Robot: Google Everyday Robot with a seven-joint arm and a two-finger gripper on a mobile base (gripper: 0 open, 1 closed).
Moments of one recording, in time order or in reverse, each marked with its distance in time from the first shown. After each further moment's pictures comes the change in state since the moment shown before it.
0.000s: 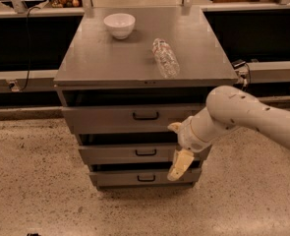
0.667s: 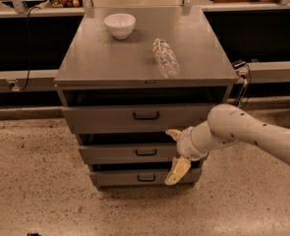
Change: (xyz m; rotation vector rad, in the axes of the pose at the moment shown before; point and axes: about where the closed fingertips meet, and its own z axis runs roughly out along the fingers) arm 0.020 -0.010 0.046 0.056 -0.096 -0.032
